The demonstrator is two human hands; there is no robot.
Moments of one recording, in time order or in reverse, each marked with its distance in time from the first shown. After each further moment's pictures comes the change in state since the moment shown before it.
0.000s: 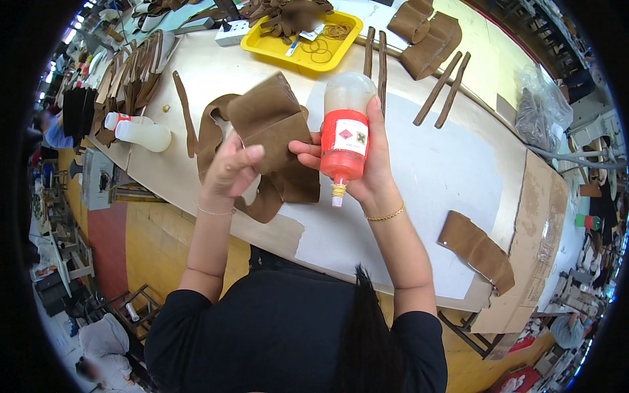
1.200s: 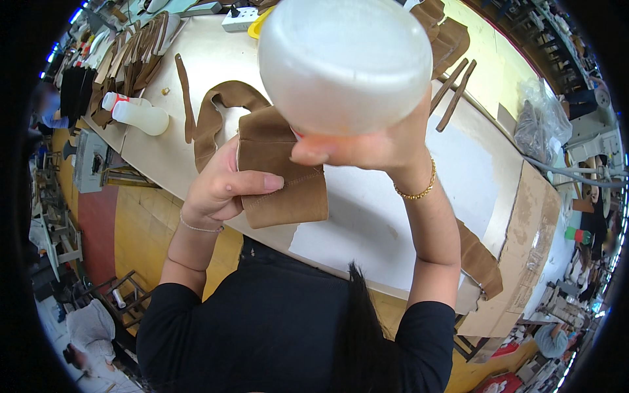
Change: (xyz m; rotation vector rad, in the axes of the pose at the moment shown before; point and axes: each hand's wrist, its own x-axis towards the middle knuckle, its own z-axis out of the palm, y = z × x) left_hand -0.028 0.034 0.053 -0.047 0.009 -0.201; right_hand 0.002 -0.039 0.075 -1.365 -0.442 -1.081
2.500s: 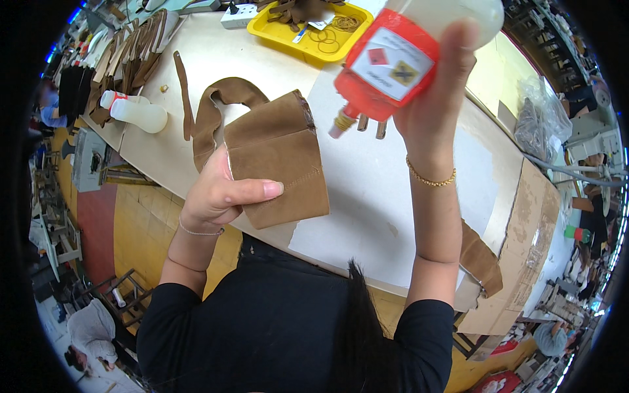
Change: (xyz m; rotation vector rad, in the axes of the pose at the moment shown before) left_hand -0.010 -0.004 0.002 0.119 0.069 0.056; right_hand 0.009 0.004 -0.022 0.307 0.407 0.393
